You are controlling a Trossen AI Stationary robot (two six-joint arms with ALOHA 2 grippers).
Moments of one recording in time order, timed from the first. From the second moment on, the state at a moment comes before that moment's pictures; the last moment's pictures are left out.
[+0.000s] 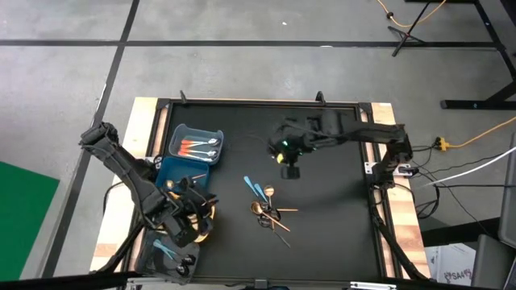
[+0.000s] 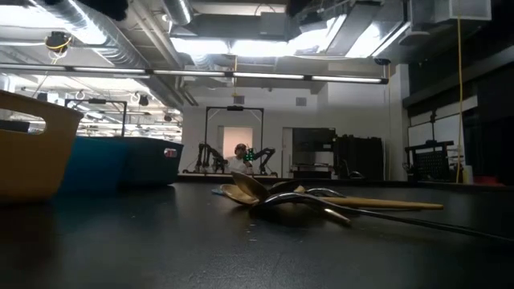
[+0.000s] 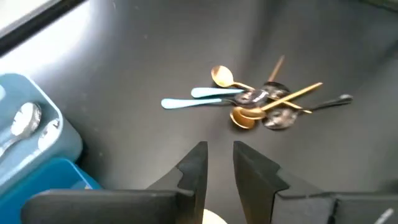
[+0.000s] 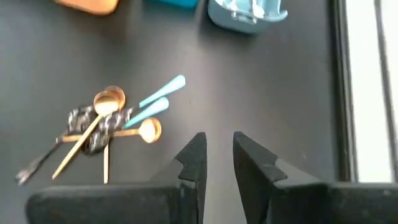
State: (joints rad) left arm -0.73 1.45 1.20 -0.96 -0.80 -1.19; right arm 0.06 1.82 2.10 -1.32 0.13 -0.06
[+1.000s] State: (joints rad) left arm -0.60 1.45 1.20 -0.95 -0.79 -1.08; right arm 0.37 1.43 1.27 -0.98 0.41 0.57
